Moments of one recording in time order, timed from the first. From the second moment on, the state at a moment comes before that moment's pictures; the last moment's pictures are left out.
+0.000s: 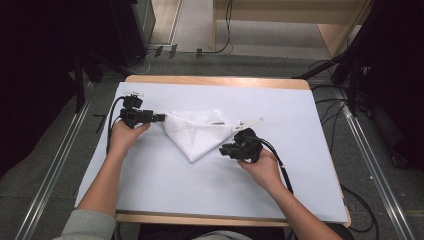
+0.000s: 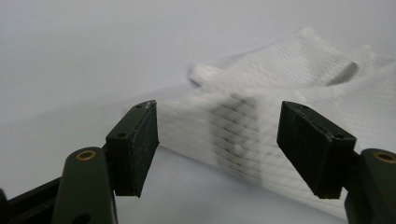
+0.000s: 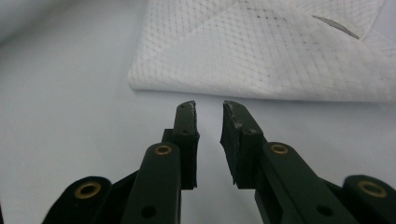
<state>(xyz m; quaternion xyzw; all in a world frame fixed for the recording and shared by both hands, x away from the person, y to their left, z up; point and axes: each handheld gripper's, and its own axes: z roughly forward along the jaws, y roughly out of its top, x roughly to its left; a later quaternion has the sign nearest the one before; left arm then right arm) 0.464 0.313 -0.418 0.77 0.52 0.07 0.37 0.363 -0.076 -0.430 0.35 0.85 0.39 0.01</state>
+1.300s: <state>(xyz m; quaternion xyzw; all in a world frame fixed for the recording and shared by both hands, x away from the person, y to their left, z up) 0.478 0.314 -0.439 0.76 0.53 0.08 0.38 0.365 -0.105 -0.440 0.39 0.83 0.39 0.03</state>
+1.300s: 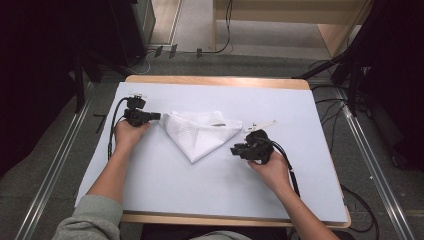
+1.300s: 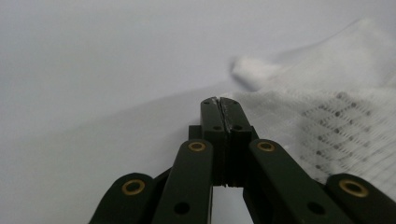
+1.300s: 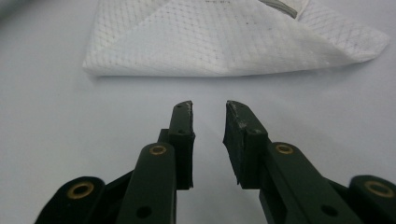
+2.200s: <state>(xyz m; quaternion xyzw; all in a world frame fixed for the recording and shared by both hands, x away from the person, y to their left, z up) 0.383 0.245 -0.373 0.80 0.41 0.04 0.45 0.433 -0.129 -0.439 0.45 0.80 0.39 0.07</state>
